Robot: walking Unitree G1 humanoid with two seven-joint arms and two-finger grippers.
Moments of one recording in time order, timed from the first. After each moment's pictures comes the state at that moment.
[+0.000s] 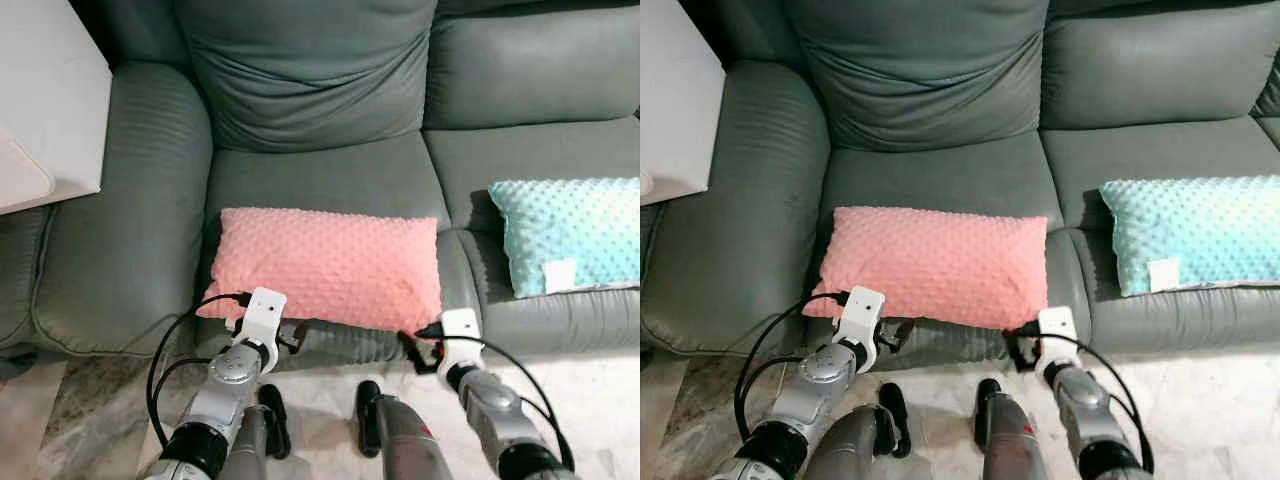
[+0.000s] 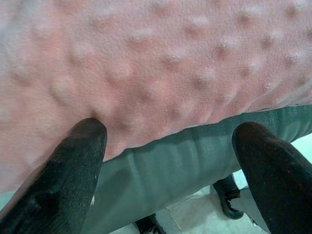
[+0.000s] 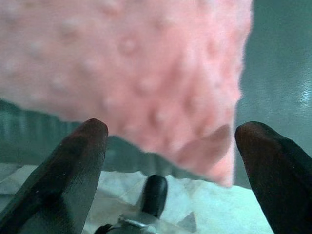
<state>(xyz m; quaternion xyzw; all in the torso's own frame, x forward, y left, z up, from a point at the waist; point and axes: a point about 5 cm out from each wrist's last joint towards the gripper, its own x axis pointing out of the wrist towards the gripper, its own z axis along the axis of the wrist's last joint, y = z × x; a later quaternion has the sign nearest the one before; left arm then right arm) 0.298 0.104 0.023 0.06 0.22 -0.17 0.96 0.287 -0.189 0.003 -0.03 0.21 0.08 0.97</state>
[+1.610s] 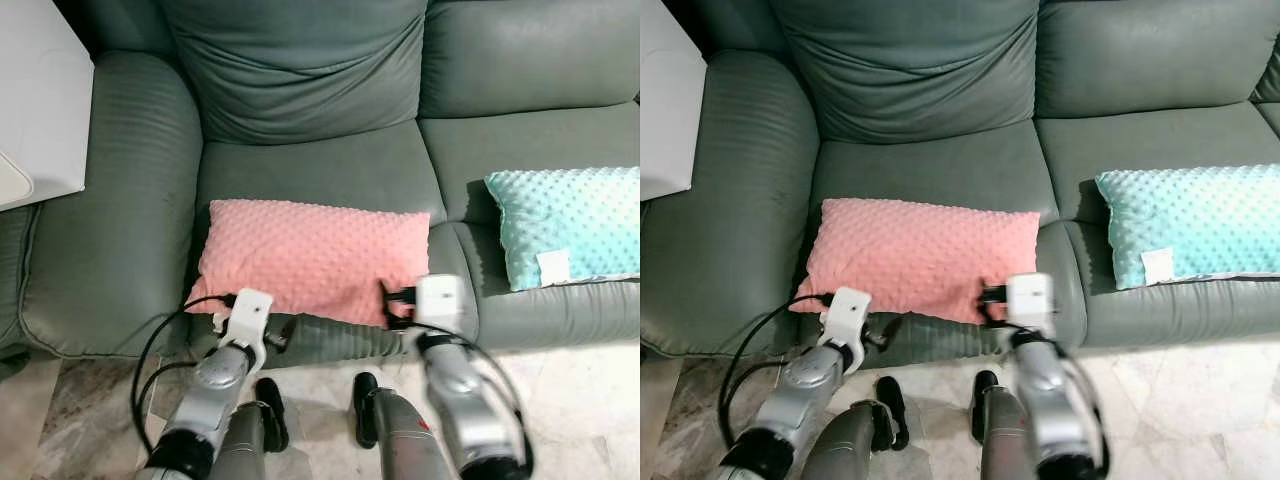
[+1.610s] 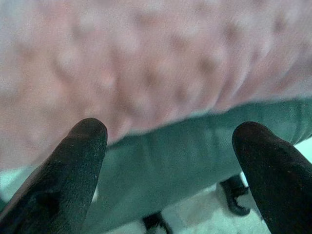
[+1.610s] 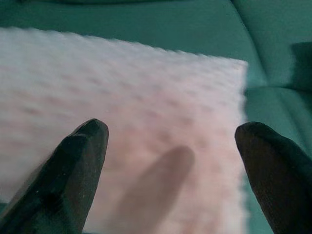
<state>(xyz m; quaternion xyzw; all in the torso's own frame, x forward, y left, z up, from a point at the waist) 0.291 0.127 0.019 0.06 0.21 -0.15 0.96 0.288 -0.111 0.070 0.00 0.05 0.06 1.00</state>
